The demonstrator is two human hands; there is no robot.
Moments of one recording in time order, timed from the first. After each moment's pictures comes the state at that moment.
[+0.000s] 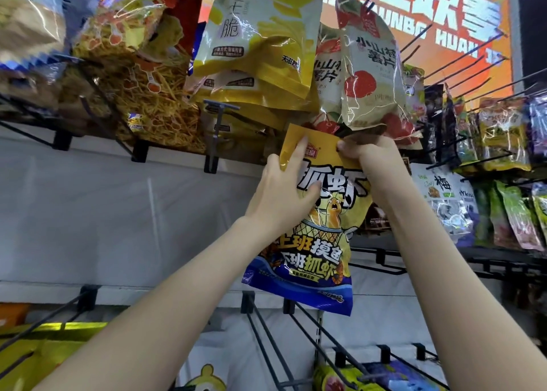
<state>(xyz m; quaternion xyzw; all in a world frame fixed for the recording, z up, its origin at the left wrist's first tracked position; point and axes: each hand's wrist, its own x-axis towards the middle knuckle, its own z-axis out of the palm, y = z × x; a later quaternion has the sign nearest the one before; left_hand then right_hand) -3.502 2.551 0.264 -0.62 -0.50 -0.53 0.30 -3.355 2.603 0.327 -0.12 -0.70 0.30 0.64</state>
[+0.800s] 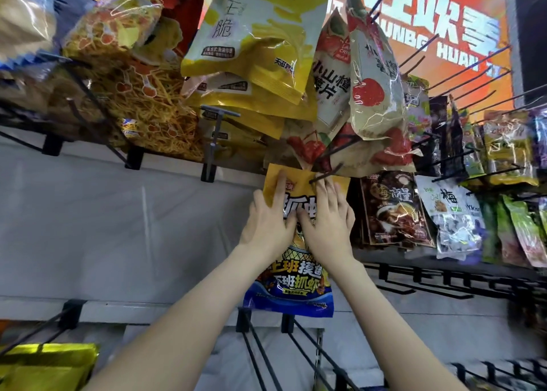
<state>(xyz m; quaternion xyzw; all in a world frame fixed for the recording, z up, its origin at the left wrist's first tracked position) -3.539 2.604 0.239 -0.56 -0.60 -0.49 0.30 -3.435 2.679 0.245 -0.23 -0.76 -0.11 0.60</state>
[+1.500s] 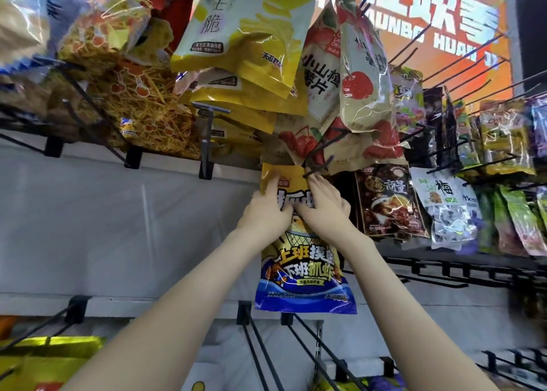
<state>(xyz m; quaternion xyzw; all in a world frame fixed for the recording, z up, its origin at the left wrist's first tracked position) -3.529 2.587 0.257 -0.56 -0.63 -0.51 0.17 -3.414 2.655 0.273 -0.26 -0.83 -0.05 0.49</state>
